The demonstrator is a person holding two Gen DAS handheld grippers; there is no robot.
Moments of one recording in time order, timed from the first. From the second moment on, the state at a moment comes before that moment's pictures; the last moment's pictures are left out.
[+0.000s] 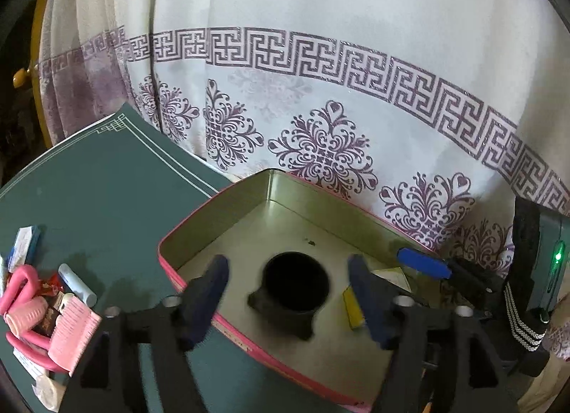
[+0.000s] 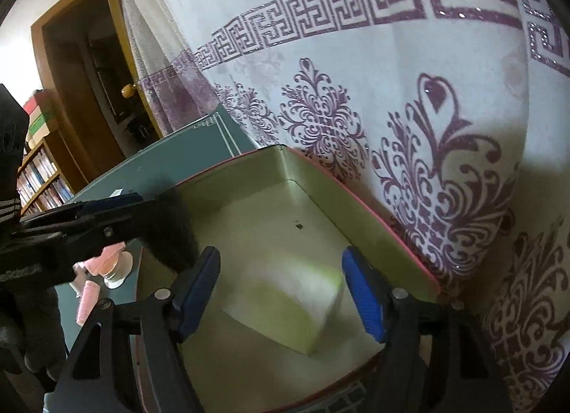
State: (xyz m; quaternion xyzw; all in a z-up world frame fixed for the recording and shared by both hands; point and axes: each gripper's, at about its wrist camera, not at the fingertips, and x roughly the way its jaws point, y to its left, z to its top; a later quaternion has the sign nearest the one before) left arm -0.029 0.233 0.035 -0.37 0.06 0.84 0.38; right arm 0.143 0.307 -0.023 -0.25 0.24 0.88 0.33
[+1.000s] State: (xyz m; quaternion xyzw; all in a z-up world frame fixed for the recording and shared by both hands) left arm -0.019 0.106 0.026 -0.37 0.00 0.90 0.24; right arm 0.111 0.269 -0.008 -0.25 0.22 0.89 0.30
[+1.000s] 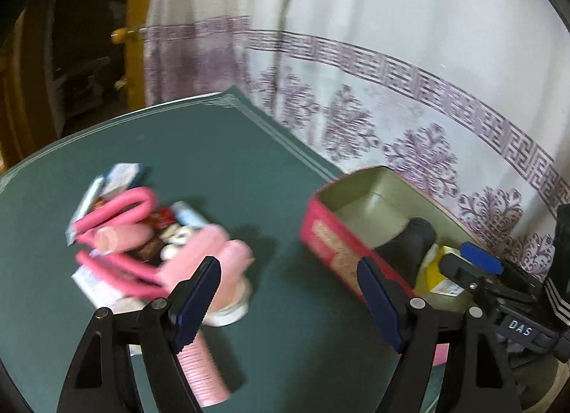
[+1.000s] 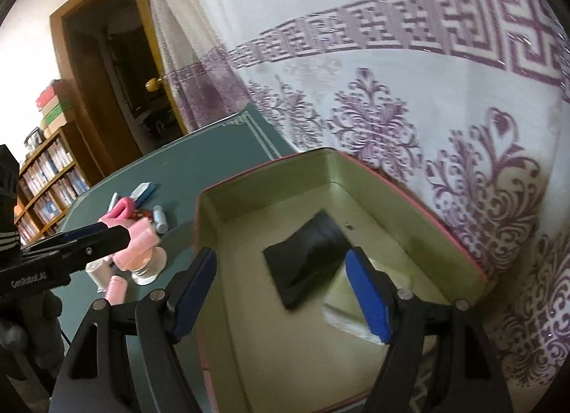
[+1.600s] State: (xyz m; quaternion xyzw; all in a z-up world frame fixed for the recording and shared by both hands) left arm -0.012 -0.011 -0.002 -0.38 -0.04 0.92 0.12; right arm 0.037 0.194 -0.010 -0.30 0.17 0.92 0.20
